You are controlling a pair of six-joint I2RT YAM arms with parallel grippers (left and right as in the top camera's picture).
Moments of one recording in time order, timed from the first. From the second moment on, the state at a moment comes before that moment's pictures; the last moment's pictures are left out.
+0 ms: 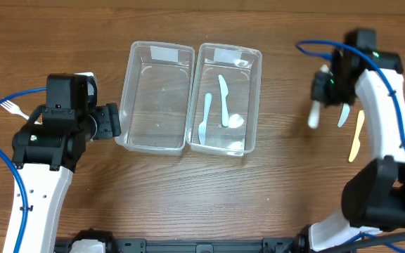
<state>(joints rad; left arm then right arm) -0.05 1.17 1.18 -1.03 -0.09 -0.18 -0.07 1.78 1.65 -1.17 -0.05 0.09</state>
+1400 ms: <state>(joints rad) -0.05 1.17 1.18 -1.02 -0.09 -0.18 0.42 2.14 1.87 -1.20 -0.02 0.31</state>
